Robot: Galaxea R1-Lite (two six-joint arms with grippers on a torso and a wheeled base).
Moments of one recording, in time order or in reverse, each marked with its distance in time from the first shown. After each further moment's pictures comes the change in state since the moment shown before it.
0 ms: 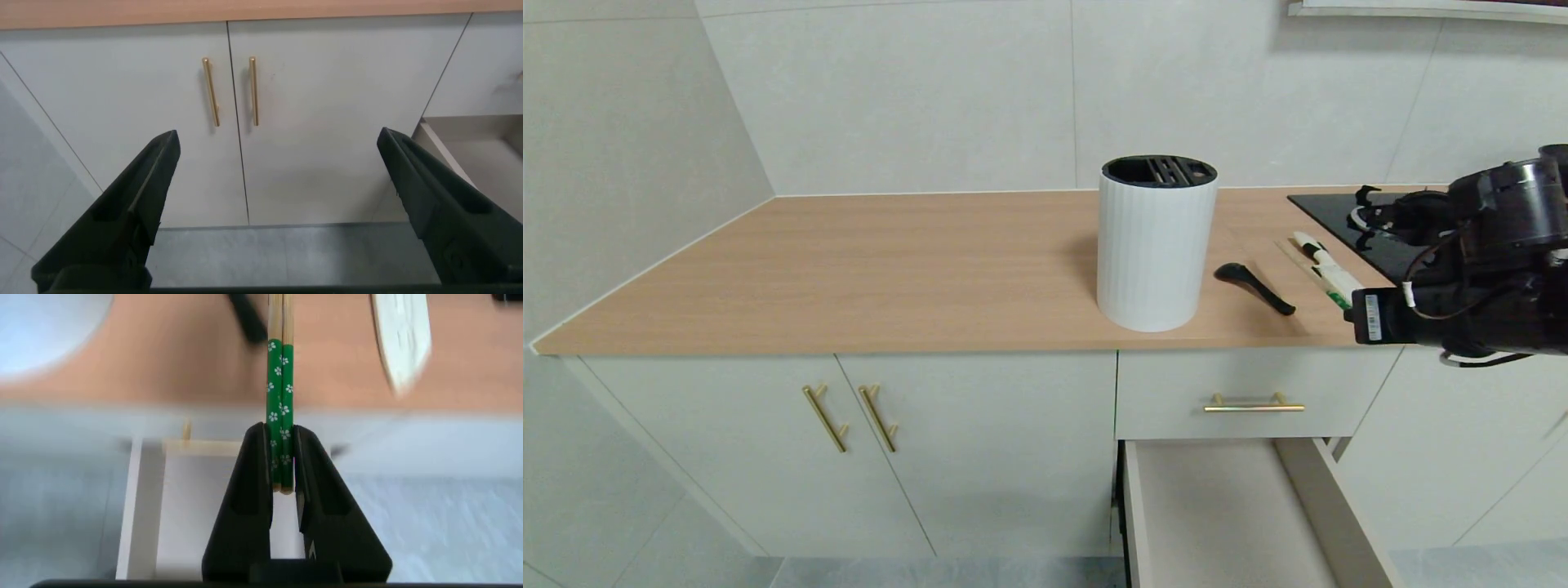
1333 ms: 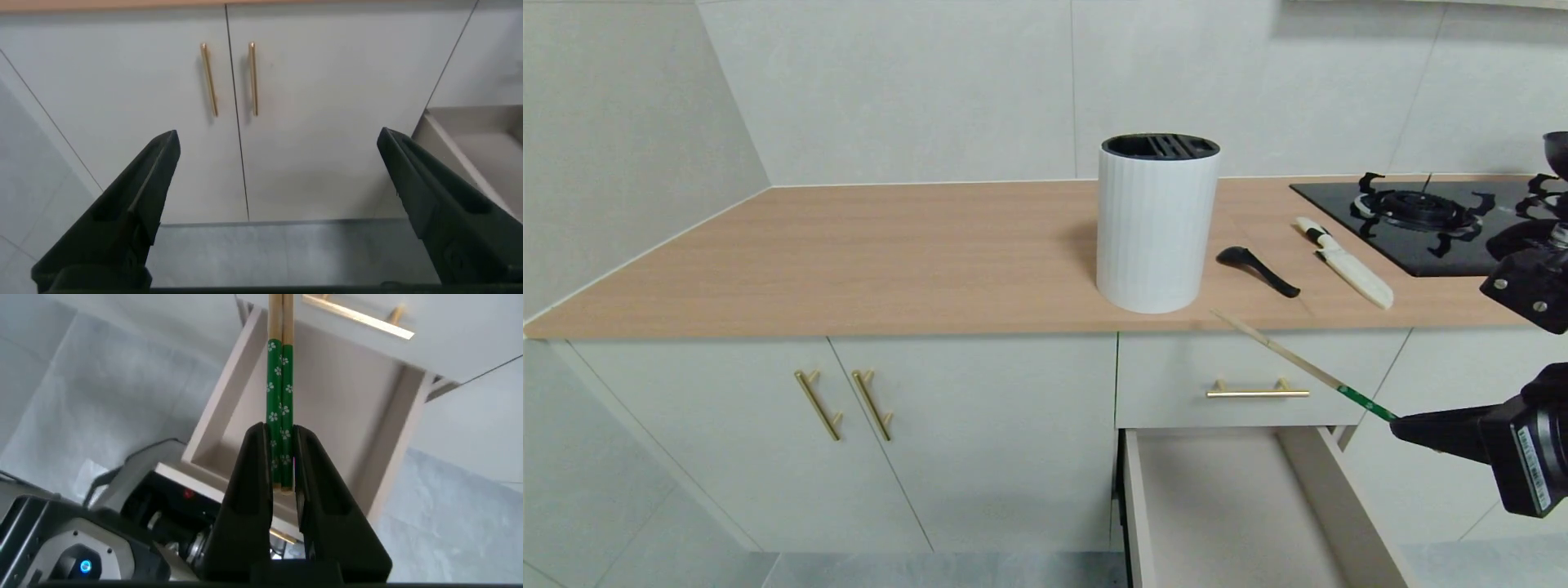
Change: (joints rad) left arm 0.000 0.000 0.000 0.000 0.000 0.000; right arm 0.282 -0.399 0.158 0.346 0.148 -0.011
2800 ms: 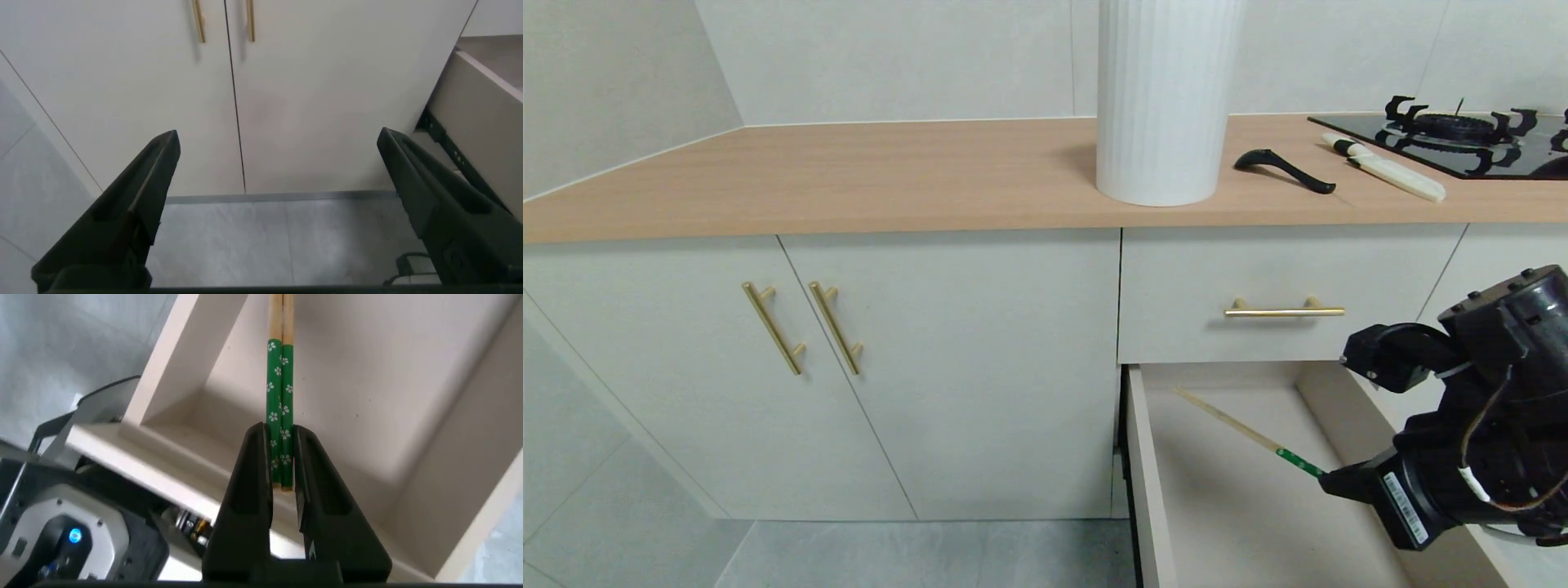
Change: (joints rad) left arm 0.000 0.000 0.000 0.000 0.000 0.000; right arm 0.044 0.220 0.051 -0.052 0.020 0.013
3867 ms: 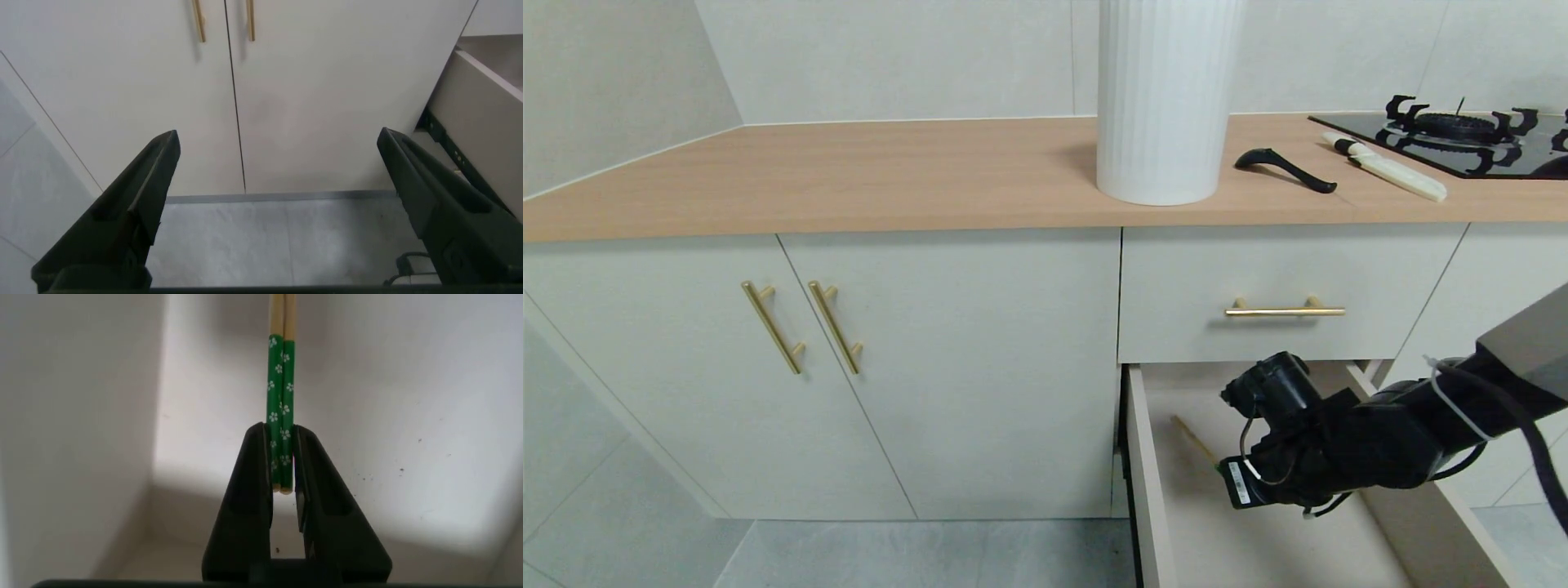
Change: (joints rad) left arm 0.000 0.000 0.000 0.000 0.000 0.000; right arm -0.092 0.628 -0.037 -0.413 -0.036 0.190
